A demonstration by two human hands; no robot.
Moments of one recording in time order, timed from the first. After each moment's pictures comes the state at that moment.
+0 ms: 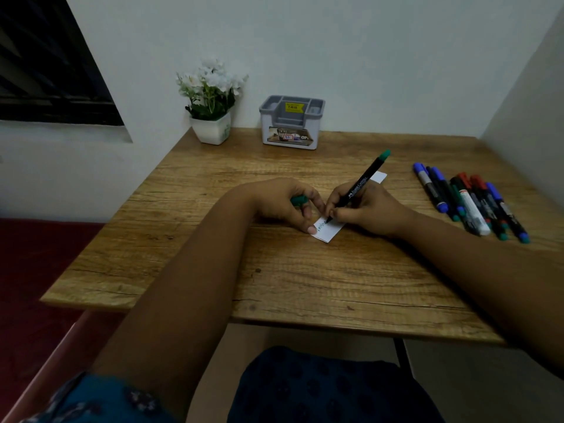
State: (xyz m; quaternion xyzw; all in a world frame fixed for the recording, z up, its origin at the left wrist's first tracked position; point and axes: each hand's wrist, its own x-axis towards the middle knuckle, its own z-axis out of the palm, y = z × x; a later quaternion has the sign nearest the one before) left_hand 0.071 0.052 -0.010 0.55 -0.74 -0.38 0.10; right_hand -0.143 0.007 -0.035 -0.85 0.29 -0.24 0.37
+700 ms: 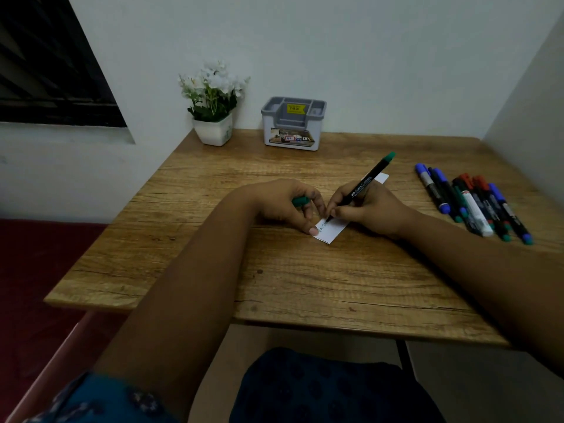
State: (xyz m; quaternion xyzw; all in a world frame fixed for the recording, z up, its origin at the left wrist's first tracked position) left_hand 0.071 0.053 -0.011 0.55 -0.73 -0.38 0.10; right_hand -0.142 0.007 -0.034 -0.83 0.29 -0.25 0.40
